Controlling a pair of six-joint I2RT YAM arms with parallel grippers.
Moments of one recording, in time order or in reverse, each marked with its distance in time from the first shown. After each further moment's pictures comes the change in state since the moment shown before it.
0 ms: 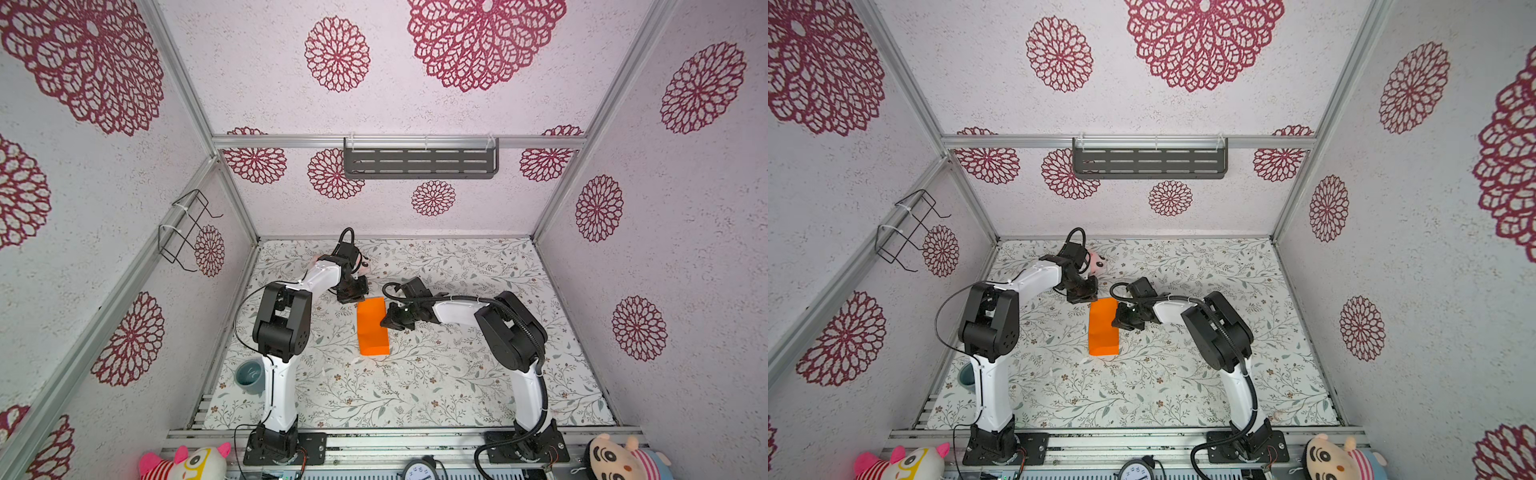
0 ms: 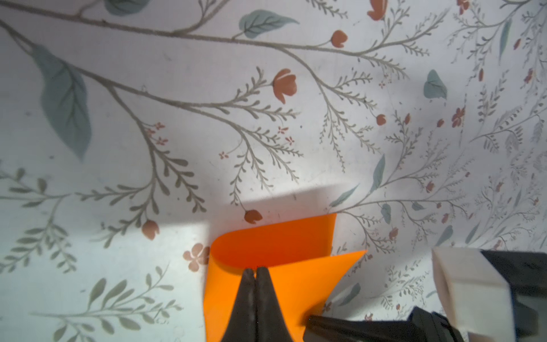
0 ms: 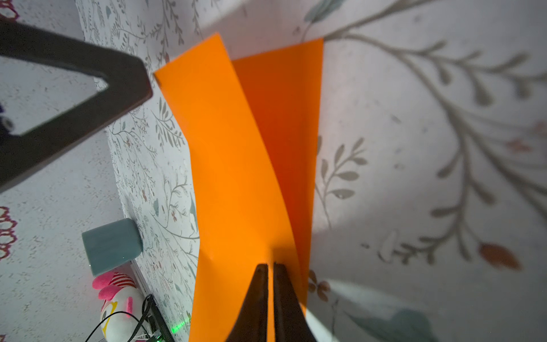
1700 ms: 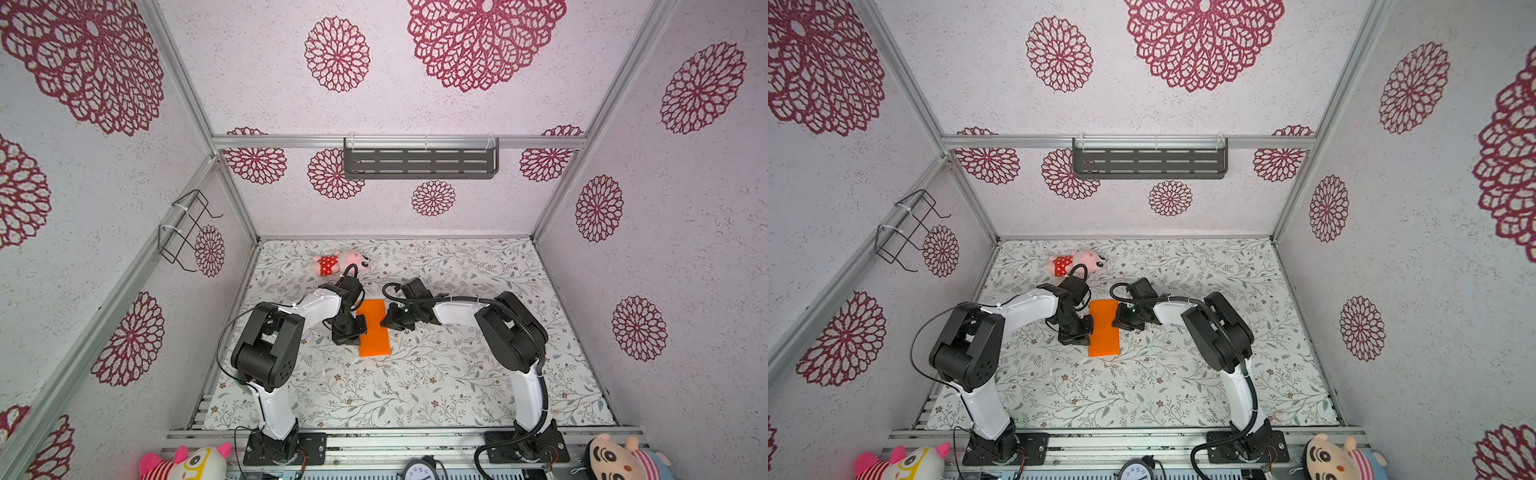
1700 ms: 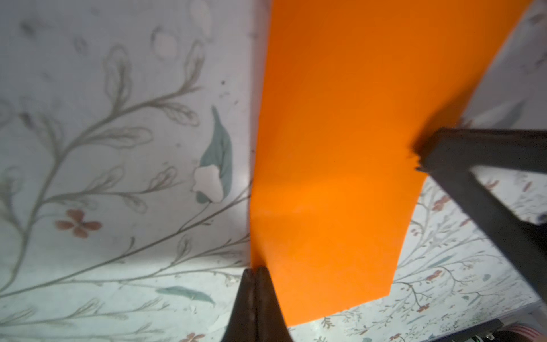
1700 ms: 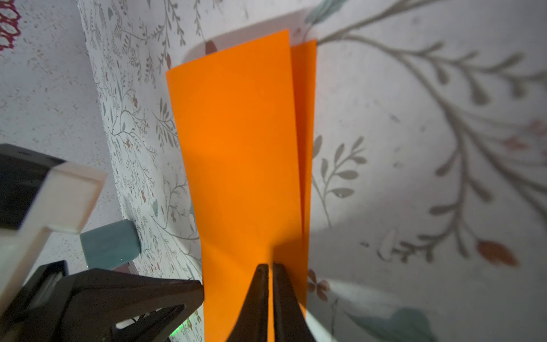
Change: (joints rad) left arm -0.107 -0.286 -0.465 -0.070 0.006 -0.119; right arm 0.003 -0.006 -0.013 0.017 0.011 0.000
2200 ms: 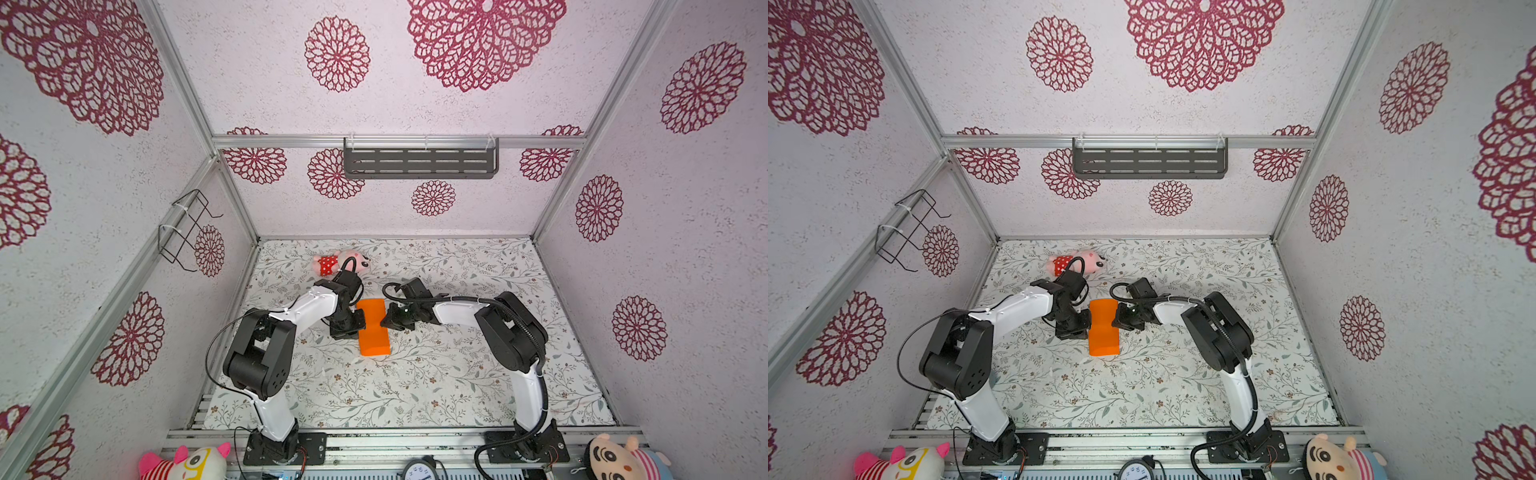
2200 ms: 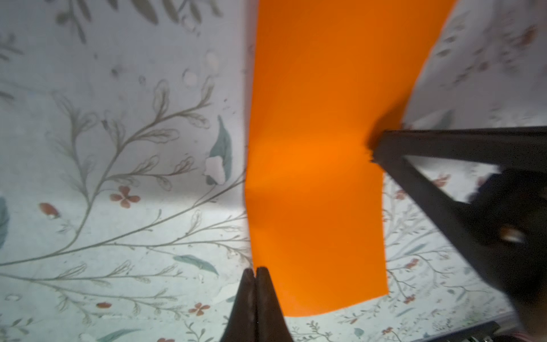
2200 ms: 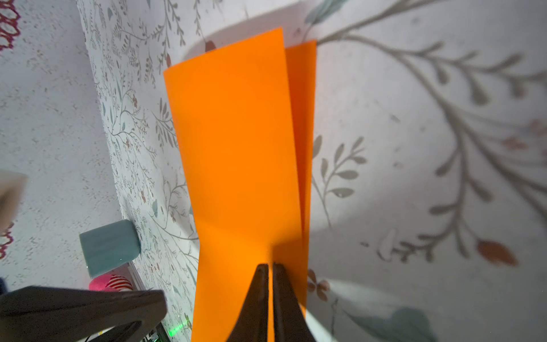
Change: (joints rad) left arm 0.000 -0.076 0.056 -0.019 -0.010 -0.003; right arm 0.000 0.000 0.000 -0.001 0.002 0.000
